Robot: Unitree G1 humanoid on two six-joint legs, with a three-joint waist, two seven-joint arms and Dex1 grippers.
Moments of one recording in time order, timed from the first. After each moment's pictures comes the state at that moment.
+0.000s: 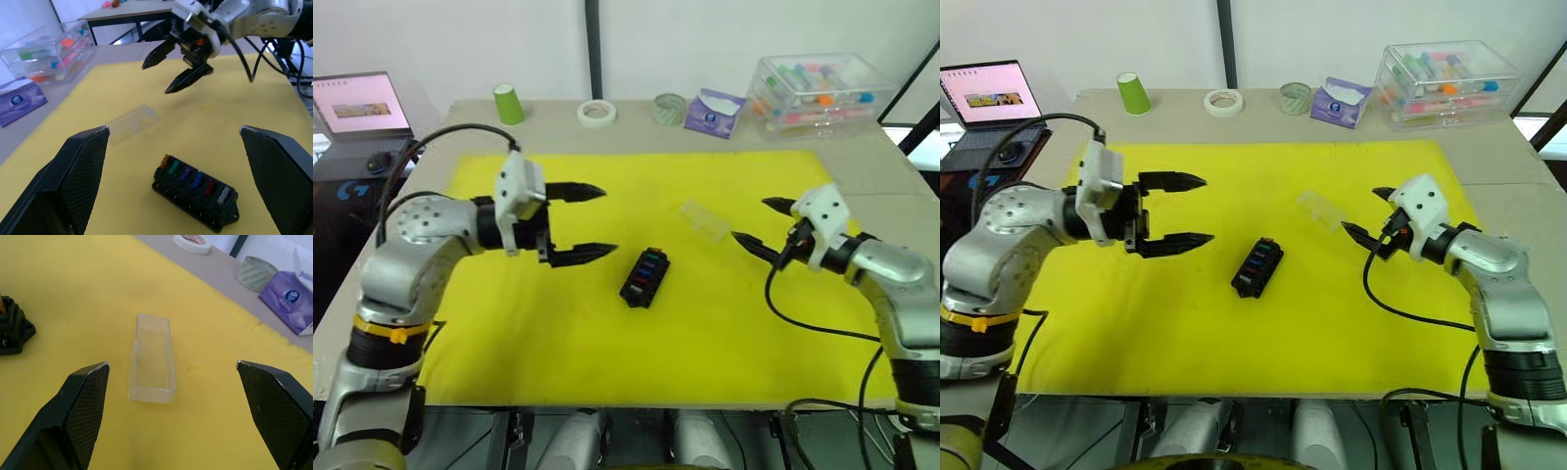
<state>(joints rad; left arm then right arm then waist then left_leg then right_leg) -0.57 0.68 -0.01 -0.26 -0.57 0.47 -1.10 -0.32 -0.72 -0.16 -0.06 0.29 0.32 0.80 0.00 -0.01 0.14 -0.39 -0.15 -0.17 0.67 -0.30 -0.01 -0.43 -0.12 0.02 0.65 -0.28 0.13</state>
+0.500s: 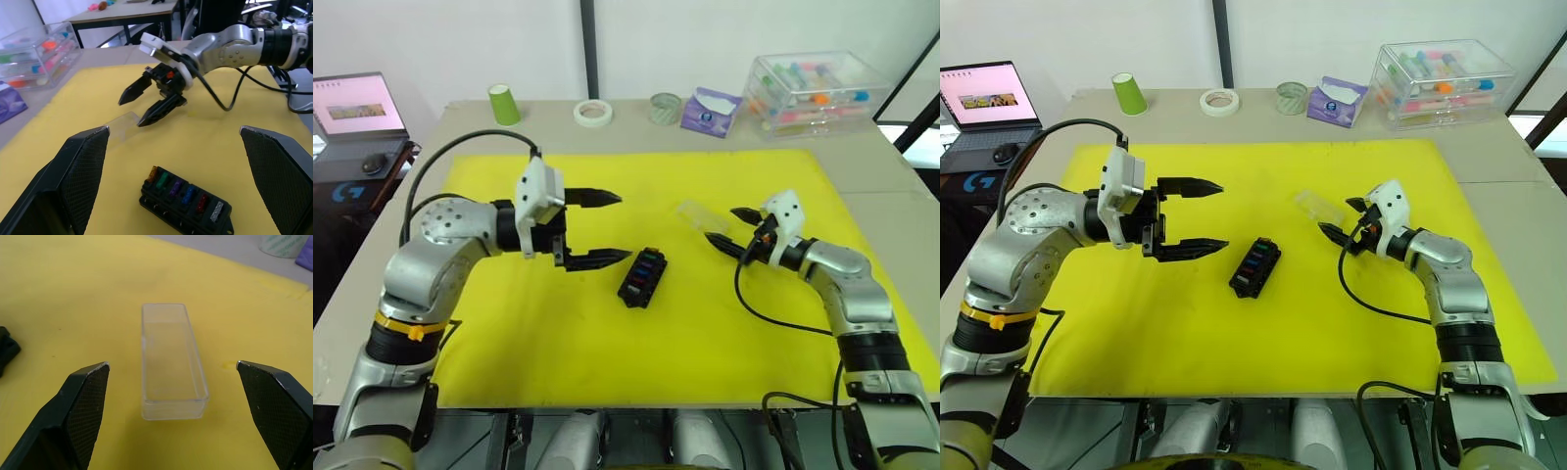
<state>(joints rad) -0.57 0.64 -0.05 -0.28 -0.56 0.47 -1.10 -0.47 -0.57 -0.08 0.29 0.28 0.25 0.81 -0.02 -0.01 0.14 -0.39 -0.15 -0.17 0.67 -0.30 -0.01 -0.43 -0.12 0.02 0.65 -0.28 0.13</state>
